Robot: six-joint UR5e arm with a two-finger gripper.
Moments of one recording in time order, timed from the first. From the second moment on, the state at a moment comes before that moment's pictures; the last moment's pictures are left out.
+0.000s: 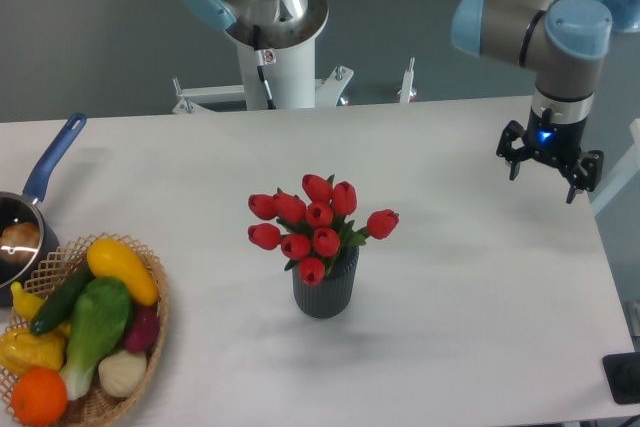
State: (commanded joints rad) arm 2.96 -1.96 -1.72 -0.78 1.44 1.60
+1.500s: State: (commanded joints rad) arm 2.85 -1.68 -1.95 -0.78 0.83 1.35
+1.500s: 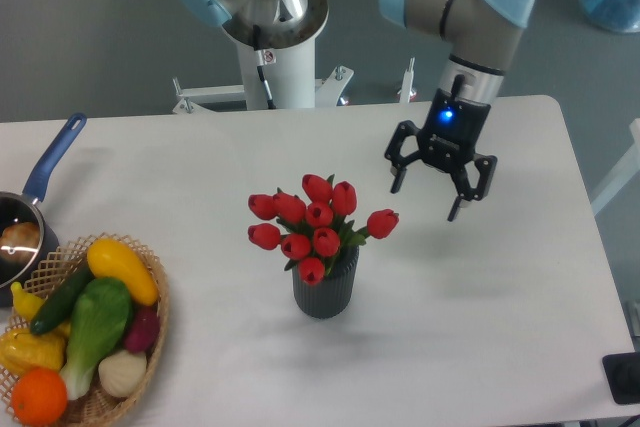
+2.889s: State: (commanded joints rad) arm 2.76 -1.80 -1.92 -0.79 0.54 1.21
